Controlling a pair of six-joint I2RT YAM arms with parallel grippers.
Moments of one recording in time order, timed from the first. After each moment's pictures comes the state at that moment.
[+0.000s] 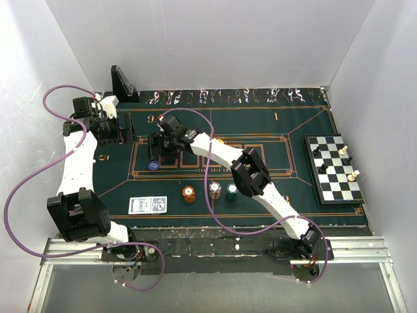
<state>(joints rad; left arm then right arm) 0.22 1.45 1.37 -0.87 0.41 0.11 0.92 2.62 2.36 -0.48 -0.35 0.70</state>
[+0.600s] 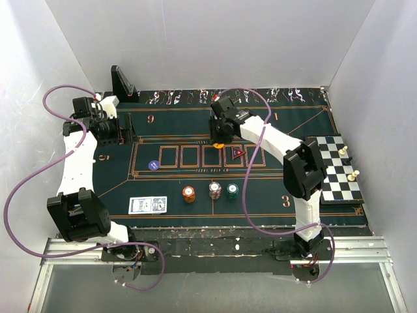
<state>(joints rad) 0.22 1.45 1.37 -0.87 0.42 0.12 0.70 2.00 1.74 -0.65 0.00 0.48</state>
